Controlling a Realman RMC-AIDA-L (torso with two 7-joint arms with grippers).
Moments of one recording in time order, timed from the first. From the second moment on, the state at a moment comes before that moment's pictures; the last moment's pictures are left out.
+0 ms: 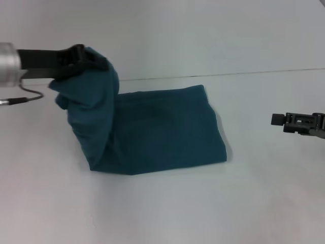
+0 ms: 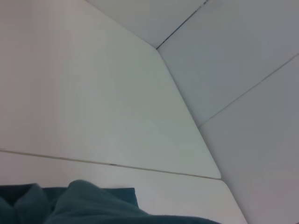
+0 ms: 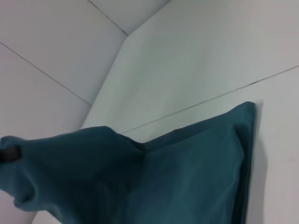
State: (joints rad) left arm -0.77 -2.06 0.71 1.01 2.18 1.39 -2.65; right arm 0.48 1.89 -0.62 -0.65 -1.99 -1.49 2.17
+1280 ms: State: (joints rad) left arm -1.11 -2.13 0.97 0.83 2.63 1.11 -2.89; right arm 0.48 1.90 -0.62 -0.65 -2.03 -1.48 2.17
